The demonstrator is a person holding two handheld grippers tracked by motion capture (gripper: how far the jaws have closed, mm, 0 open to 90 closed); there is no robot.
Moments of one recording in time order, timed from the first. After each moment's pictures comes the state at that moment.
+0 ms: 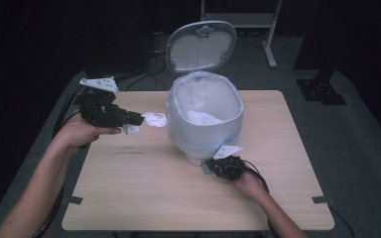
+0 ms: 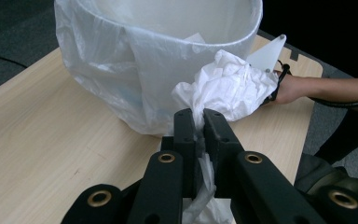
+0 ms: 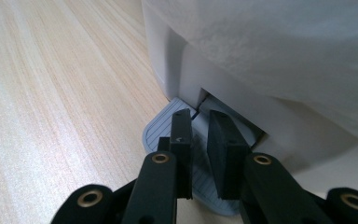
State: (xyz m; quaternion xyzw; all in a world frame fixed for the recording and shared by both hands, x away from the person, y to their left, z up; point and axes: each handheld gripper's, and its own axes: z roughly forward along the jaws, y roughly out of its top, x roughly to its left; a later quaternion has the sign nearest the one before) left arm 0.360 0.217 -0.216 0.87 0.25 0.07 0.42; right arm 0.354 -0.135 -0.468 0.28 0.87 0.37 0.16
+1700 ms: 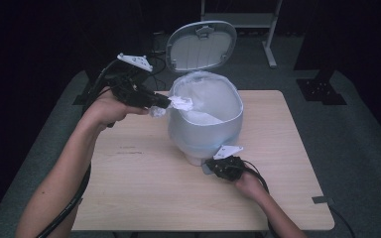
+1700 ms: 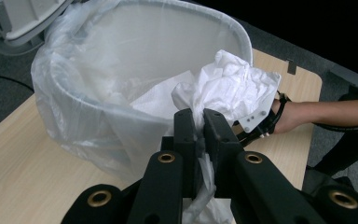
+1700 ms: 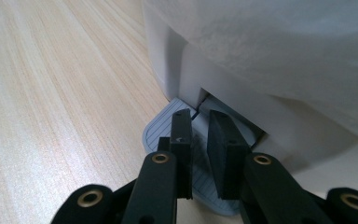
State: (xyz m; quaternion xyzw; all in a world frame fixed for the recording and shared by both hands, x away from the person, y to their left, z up) left arm 0.389 0.149 -0.185 0.88 0.22 0.07 0.41; right arm 0.353 -0.136 -0.468 0.28 0.87 0.37 0.16
